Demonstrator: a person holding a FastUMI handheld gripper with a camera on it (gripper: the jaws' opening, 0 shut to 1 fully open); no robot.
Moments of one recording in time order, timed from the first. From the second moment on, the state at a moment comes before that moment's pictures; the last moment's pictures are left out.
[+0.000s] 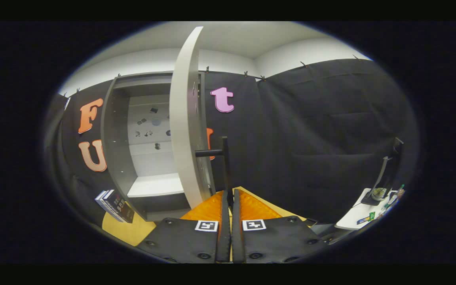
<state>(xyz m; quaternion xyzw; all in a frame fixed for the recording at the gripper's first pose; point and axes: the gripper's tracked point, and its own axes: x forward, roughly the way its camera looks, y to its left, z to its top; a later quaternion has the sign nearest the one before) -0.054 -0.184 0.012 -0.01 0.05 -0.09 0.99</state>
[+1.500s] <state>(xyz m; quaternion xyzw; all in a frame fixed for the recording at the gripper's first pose) 0.012 -0.038 -0.252 -0.02 0.17 0.00 0.99</state>
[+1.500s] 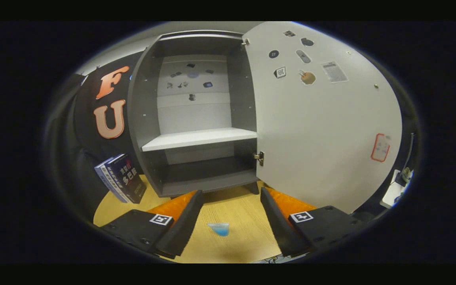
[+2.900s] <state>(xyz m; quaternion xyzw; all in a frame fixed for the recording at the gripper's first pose) 0.034 -0.024 -0.428 -0.03 0.34 0.01 0.94</state>
